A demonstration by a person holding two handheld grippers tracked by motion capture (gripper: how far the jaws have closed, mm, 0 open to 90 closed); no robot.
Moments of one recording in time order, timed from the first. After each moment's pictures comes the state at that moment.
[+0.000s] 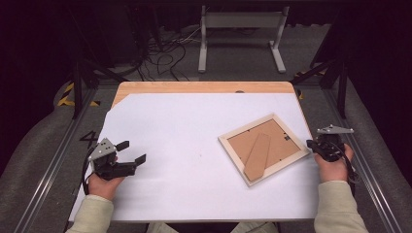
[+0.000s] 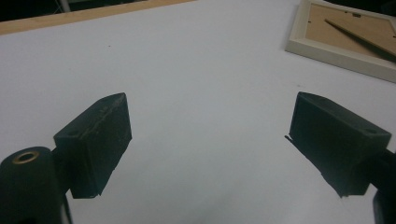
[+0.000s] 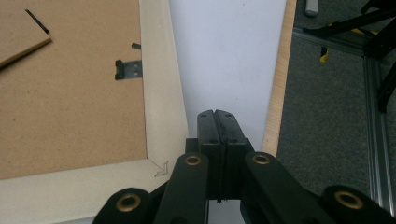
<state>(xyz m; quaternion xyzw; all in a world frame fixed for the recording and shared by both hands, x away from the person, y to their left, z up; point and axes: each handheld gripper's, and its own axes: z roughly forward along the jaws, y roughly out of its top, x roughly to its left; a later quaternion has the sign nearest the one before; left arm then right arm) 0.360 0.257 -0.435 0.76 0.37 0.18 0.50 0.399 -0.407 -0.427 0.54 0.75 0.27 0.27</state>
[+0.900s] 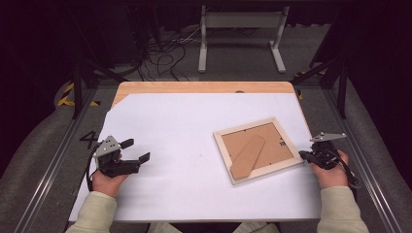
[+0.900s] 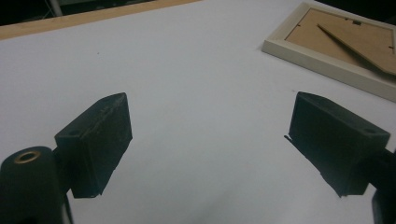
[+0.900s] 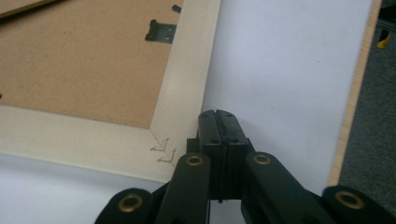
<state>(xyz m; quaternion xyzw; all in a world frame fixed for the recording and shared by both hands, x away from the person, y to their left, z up) 0.369 0.246 -0.433 0.76 0.36 0.17 0.51 0.379 -0.387 -0.432 0.50 0.80 0.26 0.19</state>
